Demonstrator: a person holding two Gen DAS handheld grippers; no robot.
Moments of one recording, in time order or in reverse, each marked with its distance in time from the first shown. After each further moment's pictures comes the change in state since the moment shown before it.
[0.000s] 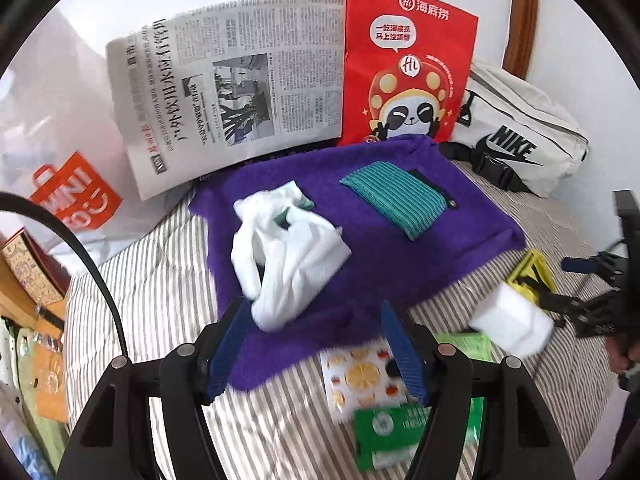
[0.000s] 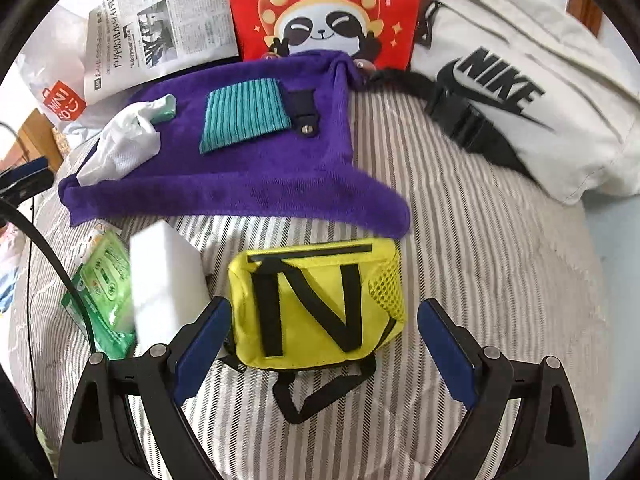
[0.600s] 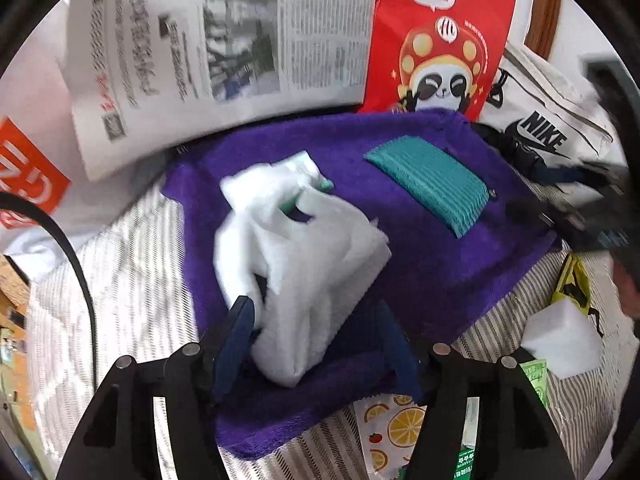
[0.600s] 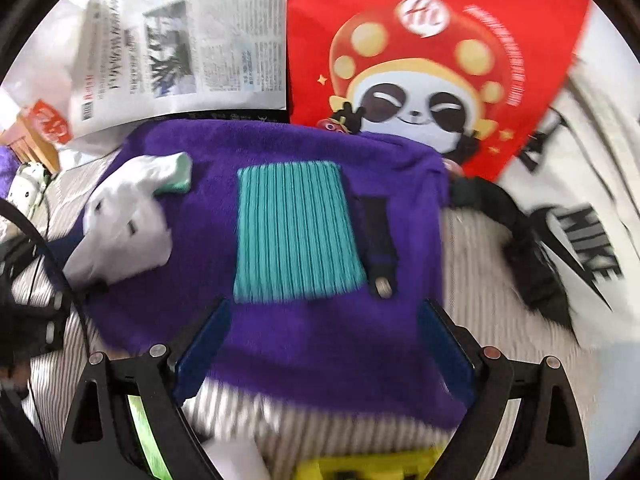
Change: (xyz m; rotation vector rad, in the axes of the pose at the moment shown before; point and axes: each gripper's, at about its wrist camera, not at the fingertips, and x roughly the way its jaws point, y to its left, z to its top) left arm 0.077 0.026 0.006 -0.015 0.084 -0.061; right arm 0.040 0.069 0.115 -0.144 -0.016 -0.027
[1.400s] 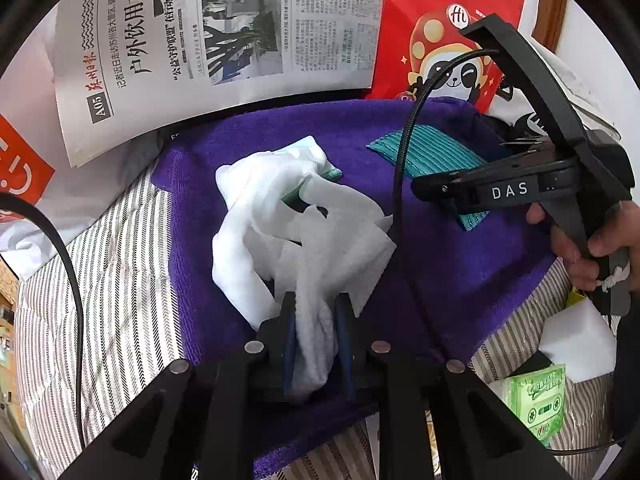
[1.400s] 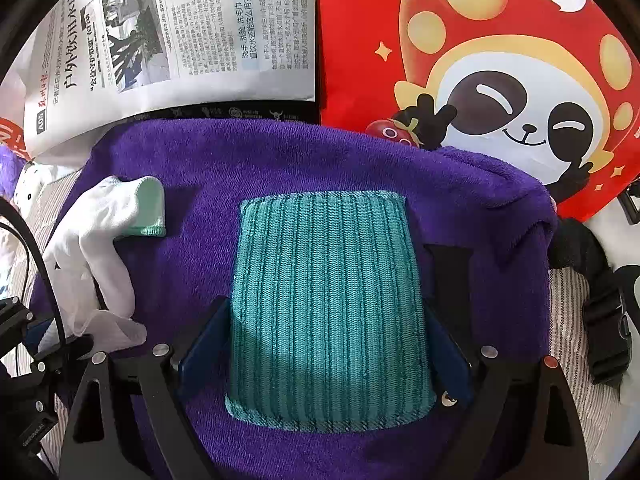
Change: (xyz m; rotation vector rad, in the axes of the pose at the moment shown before) left arm 0.019 0.001 -0.002 -0.007 0.004 0.013; right arm 0.093 0.028 0.062 -0.020 0.069 0.074
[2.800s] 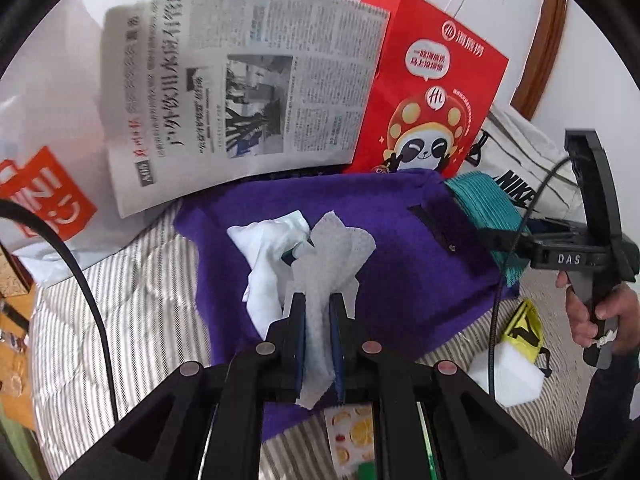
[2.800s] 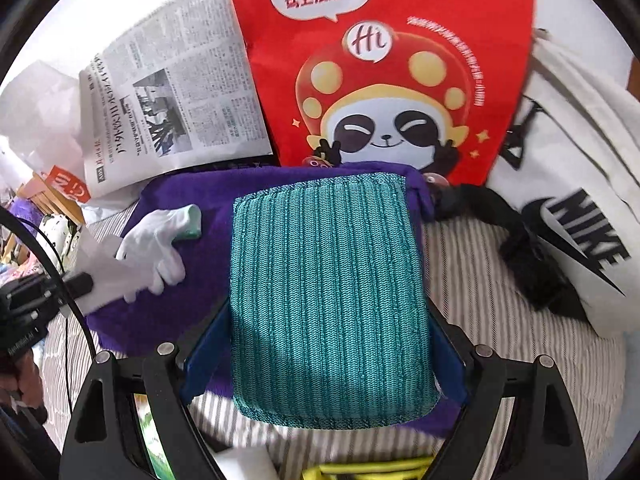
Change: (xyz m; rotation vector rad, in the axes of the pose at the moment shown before) left arm -0.077 0.005 0.017 -0.080 -0.126 -0.080; right arm -0.107 -0.055 -0.045 0.164 -0.157 0.064
